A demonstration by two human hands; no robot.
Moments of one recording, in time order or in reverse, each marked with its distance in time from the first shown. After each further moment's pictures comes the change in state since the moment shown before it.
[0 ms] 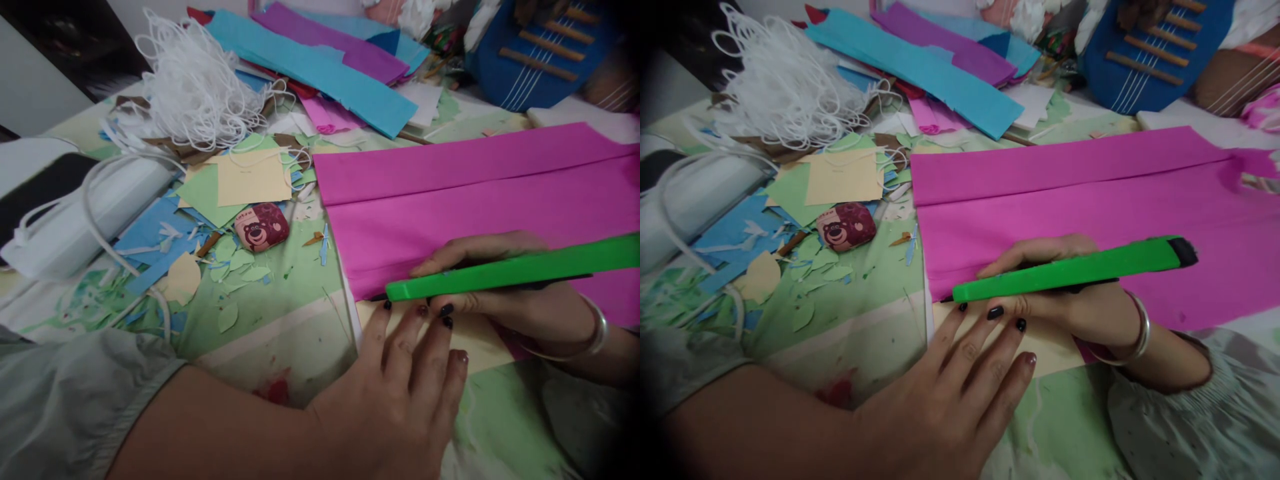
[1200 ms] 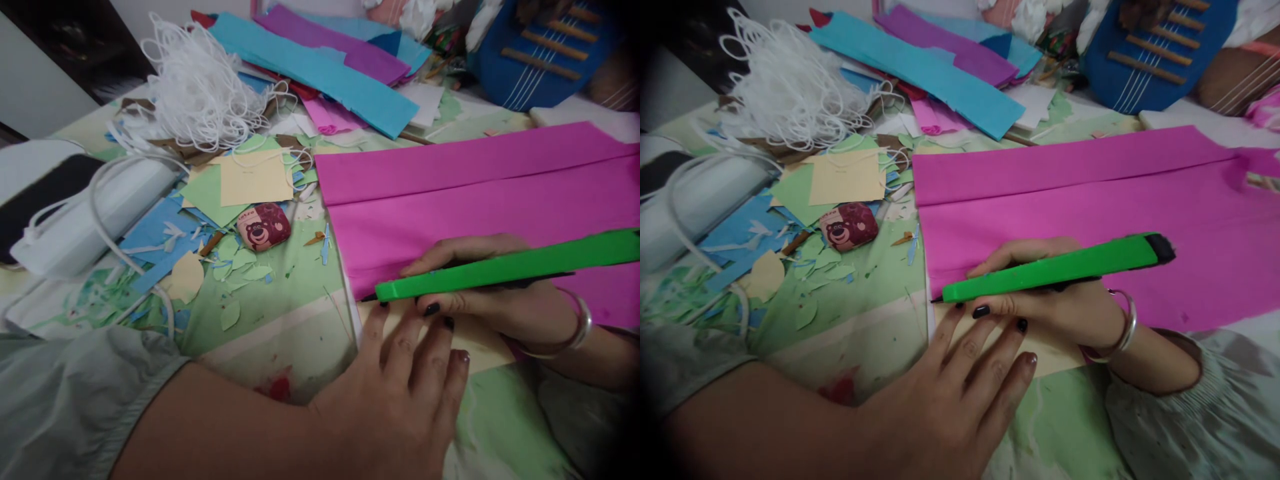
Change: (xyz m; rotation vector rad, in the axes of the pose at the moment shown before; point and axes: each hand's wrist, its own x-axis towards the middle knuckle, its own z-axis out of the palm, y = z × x) left_hand 0.001 0.002 0.001 -0.028 -0.010 -0.023; right_hand 0.010 -0.006 0.016 0.141 0.030 0.006
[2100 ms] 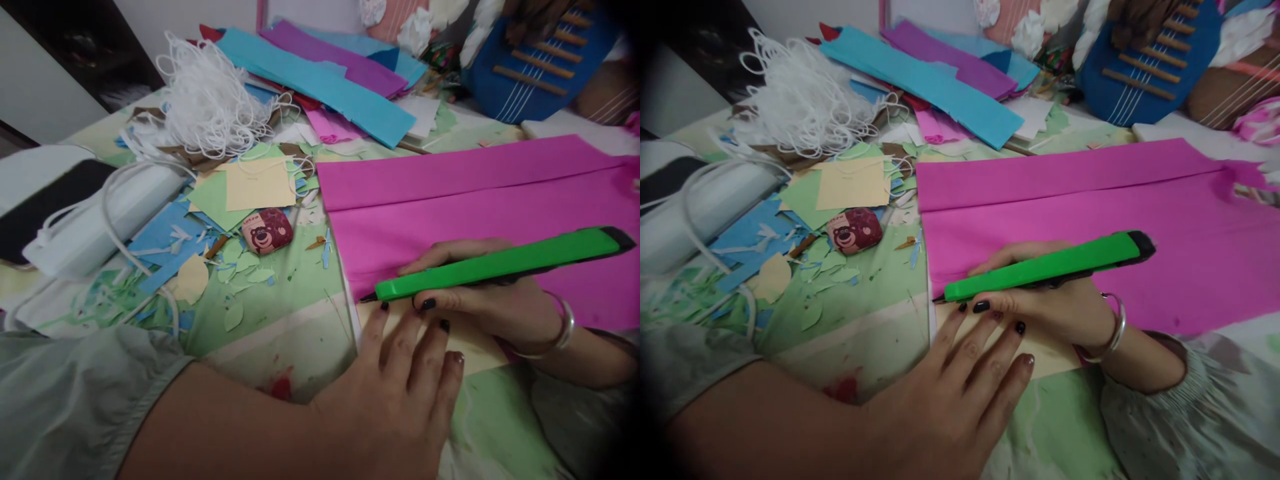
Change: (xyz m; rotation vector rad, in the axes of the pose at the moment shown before) left_hand 0.000 -0.001 -0.007 0.022 -0.063 0.012; right_hand -0.001 -0.001 0.001 0.058 0.019 0.049
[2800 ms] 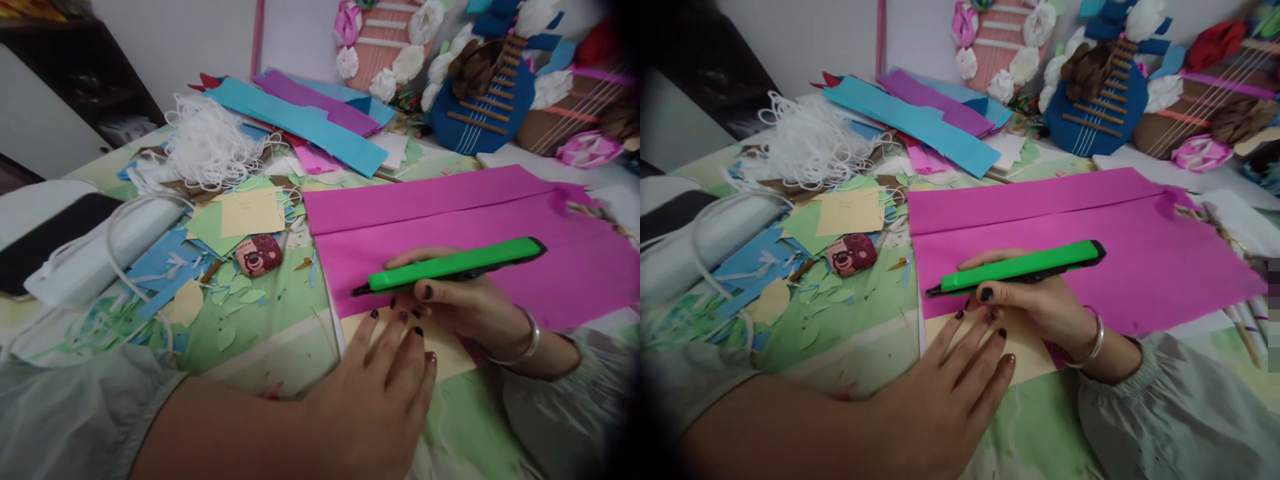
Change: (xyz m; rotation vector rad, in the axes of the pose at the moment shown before) left_hand 0.009 -0.004 0.005 -0.051 -0.032 0.037; right_hand -0.007 0.005 -0.007 0.298 0.066 0.140
